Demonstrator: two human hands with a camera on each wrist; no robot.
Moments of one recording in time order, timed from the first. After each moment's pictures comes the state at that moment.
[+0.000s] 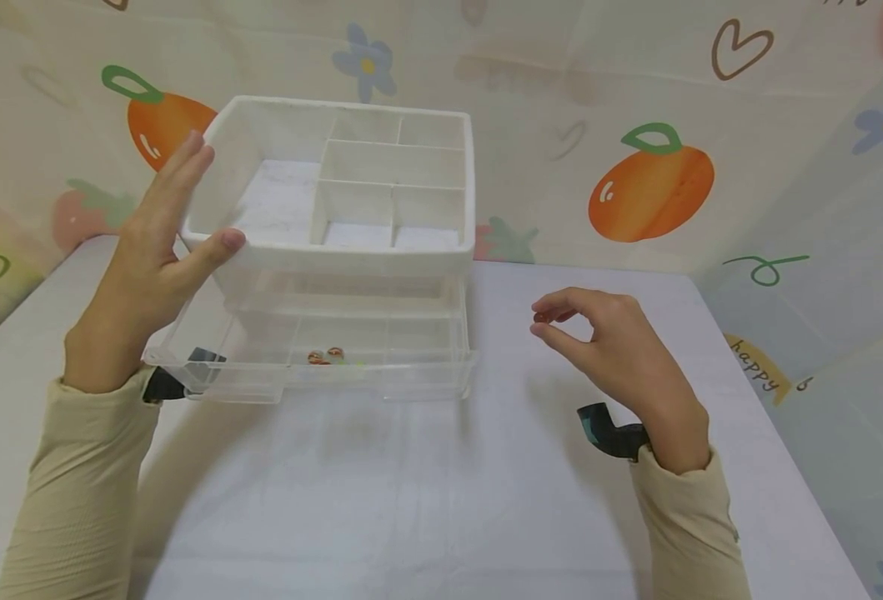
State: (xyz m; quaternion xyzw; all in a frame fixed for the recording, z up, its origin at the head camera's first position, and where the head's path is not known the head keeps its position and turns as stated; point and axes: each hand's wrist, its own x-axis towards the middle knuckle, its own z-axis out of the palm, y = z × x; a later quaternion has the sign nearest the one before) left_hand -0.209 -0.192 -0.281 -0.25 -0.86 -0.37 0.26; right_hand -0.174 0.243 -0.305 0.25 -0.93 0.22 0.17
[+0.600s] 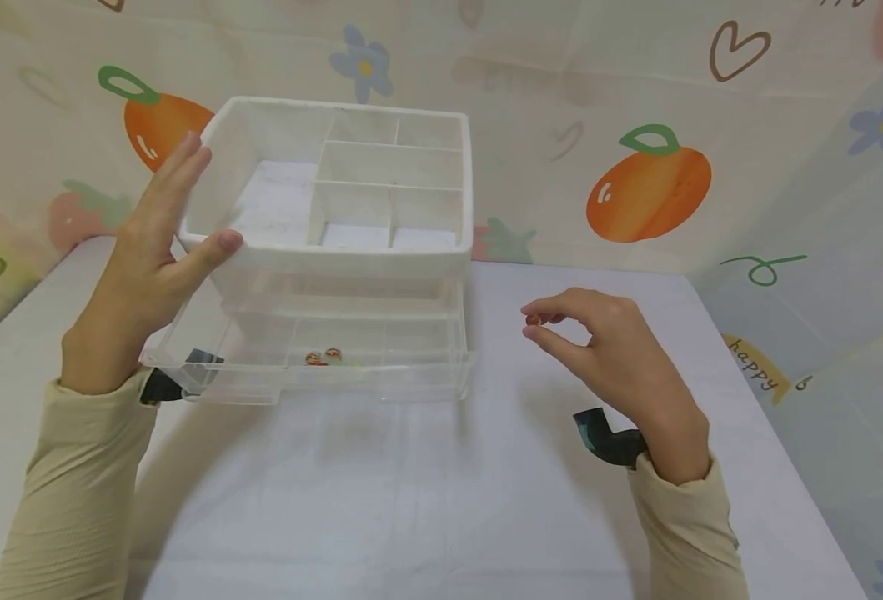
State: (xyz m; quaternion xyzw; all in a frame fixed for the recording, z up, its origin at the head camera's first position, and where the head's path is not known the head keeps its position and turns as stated) left_hand -0.211 -0.193 -0.281 -0.25 -0.86 -0.36 0.26; right_hand -0.168 0.237 -0.300 0.29 -0.90 0.23 0.21
